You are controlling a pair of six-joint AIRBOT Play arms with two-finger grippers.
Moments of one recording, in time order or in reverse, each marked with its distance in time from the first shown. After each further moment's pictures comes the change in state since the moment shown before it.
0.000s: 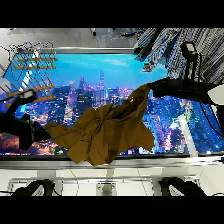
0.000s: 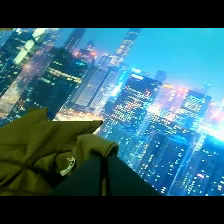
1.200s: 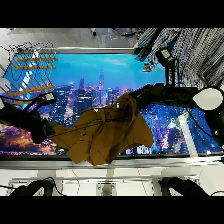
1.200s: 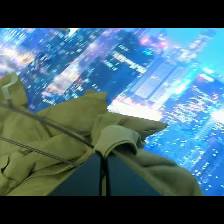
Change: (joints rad) left arm -0.180 -0.054 0.000 0.206 0.171 -0.057; right arm 0.201 0.000 0.000 0.018 0.019 -0.001
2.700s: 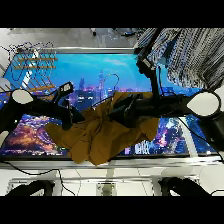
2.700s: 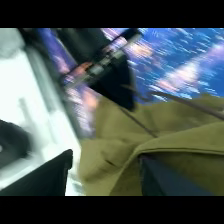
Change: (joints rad) left arm -0.106 -0.218 -0.069 -0.474 0.357 0.339; right arm 0.156 0.014 0.016 0.198 0.128 -0.114
